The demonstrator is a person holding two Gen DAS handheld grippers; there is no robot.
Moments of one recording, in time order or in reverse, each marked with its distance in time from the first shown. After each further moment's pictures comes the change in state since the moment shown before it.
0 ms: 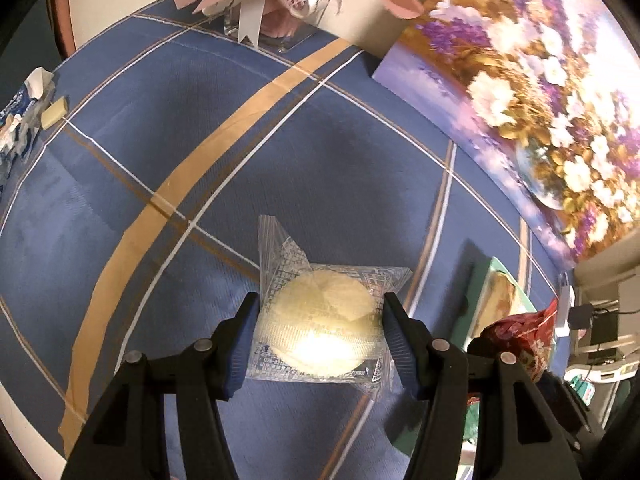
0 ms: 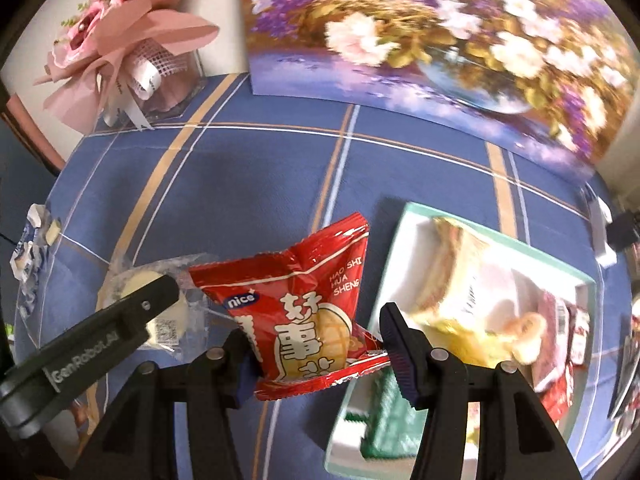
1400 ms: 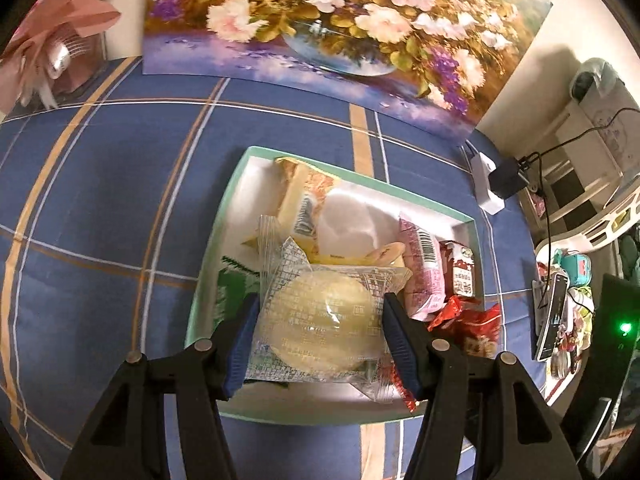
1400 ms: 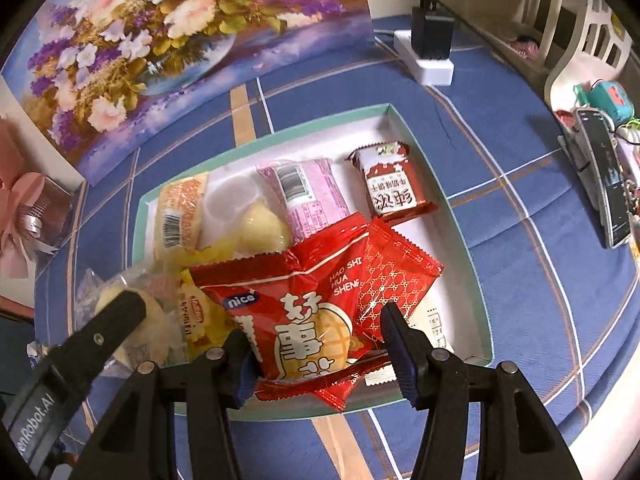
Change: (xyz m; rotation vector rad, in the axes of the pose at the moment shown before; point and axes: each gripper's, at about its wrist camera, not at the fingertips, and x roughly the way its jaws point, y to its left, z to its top) left arm 0.007 -0.202 -0.113 0.414 0.041 -0.146; right arm -0.019 -0.217 -0.110 0.563 0.034 -0.036
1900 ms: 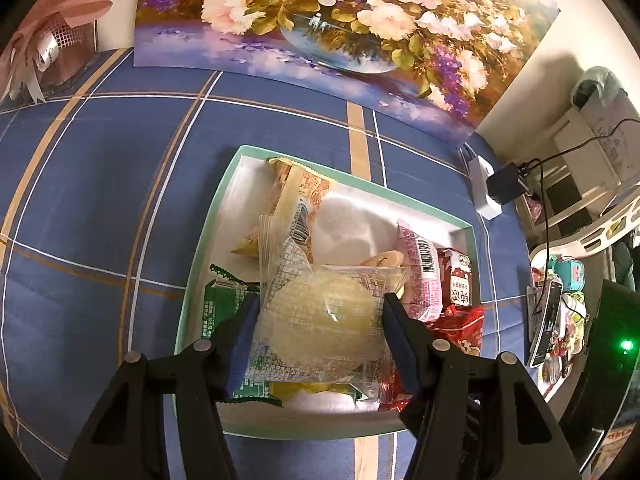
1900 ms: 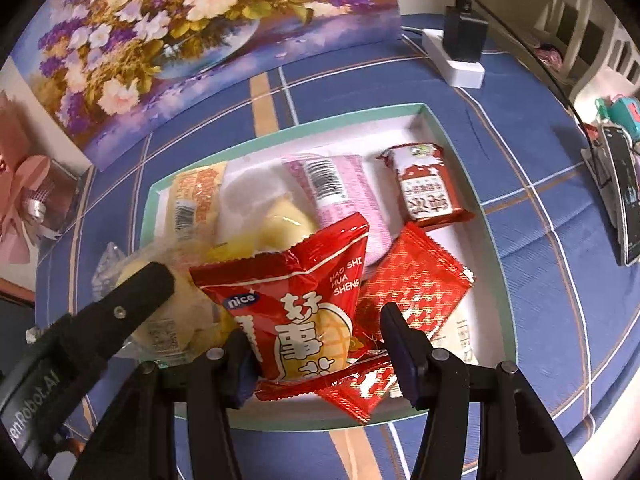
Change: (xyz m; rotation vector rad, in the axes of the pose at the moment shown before) left arm 0.010 0.004 0.009 -0.020 0.014 -0.030; right arm 0.007 0.019 0.002 -0.060 0.012 0.026
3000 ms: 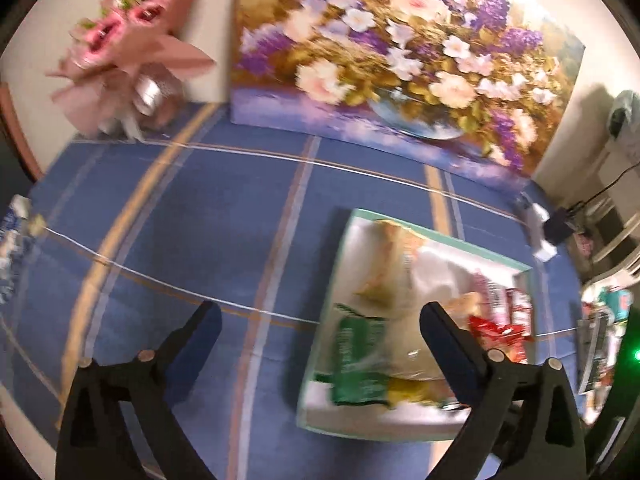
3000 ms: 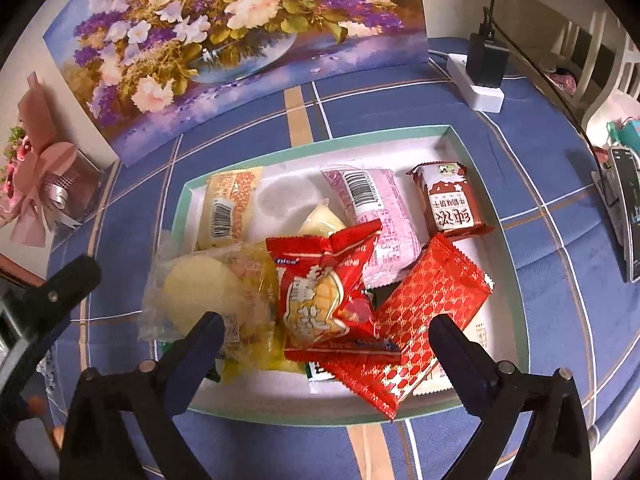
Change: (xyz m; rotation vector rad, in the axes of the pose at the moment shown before) left arm -0.062 0.043 -0.008 -0.010 -0.210 0.275; right arm -0.013 0.013 -0.010 -0.056 -0.069 0.044
